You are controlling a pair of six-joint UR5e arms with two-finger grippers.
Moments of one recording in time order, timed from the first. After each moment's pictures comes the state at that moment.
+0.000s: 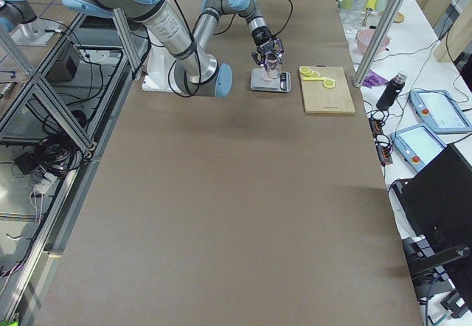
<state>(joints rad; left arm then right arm) -1.61 -1.42 -1.67 -1.53 -2.33 0.12 0.45 -0.53 1.49 -2.62 1.07 -0.05</state>
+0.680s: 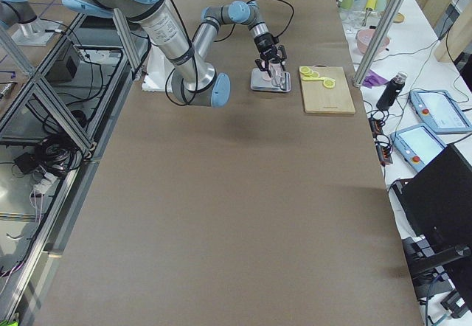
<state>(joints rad) -1.61 -1.42 -1.68 -1.53 -2.33 0.12 0.48 -0.64 1.58 -2.35 1.13 -0.07</state>
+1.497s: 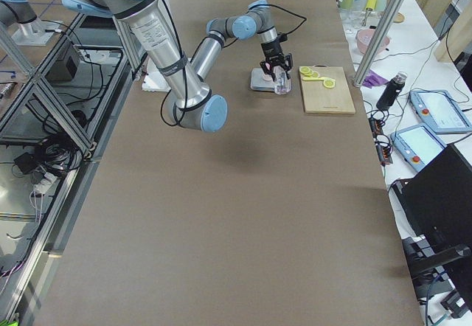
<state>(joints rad) -1.61 -1.42 -1.68 -1.54 -2.33 0.12 0.64 -0.87 1.80 -1.93 1.49 -0.17</state>
